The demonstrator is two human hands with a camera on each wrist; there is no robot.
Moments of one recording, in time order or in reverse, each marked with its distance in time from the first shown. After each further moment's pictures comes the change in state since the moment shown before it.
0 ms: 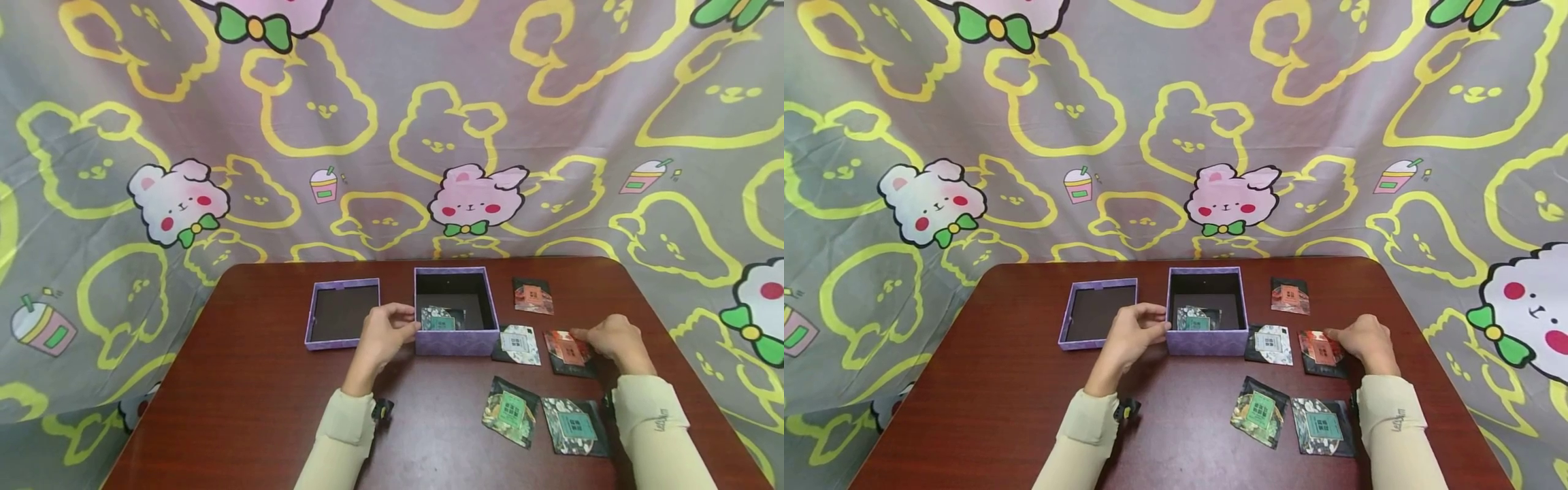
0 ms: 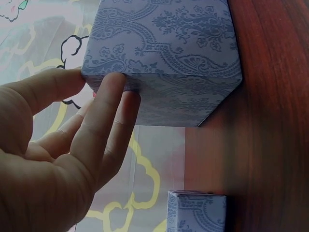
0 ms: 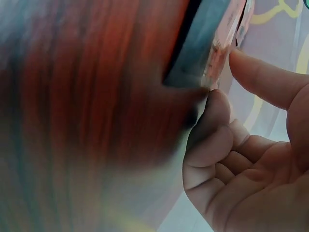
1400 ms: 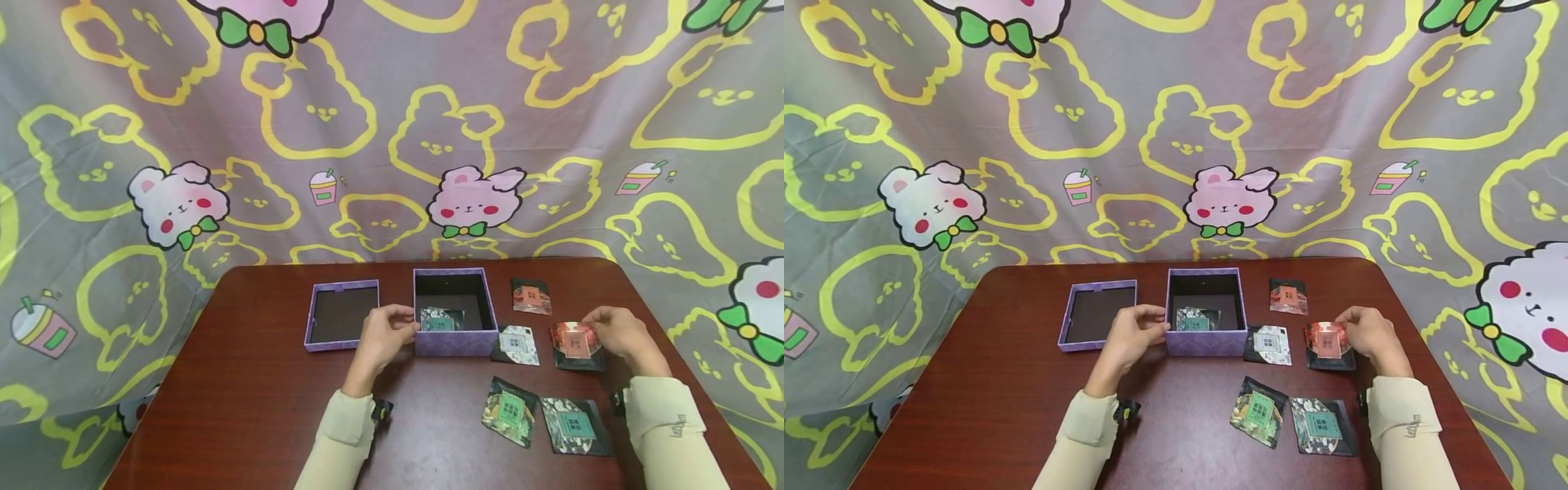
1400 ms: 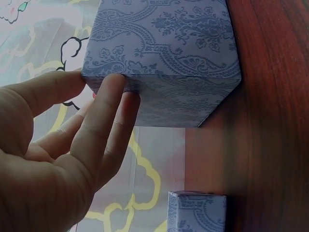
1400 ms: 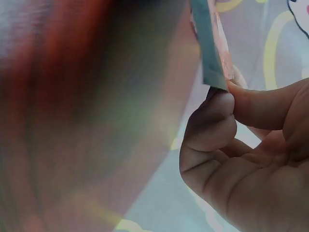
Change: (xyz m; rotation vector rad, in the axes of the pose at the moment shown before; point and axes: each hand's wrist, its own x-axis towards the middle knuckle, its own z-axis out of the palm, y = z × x) left_hand 0.000 -0.002 0.000 0.012 -0.010 0.001; right_hand -0.009 -0.005 -0.020 0.036 0.034 -0.243
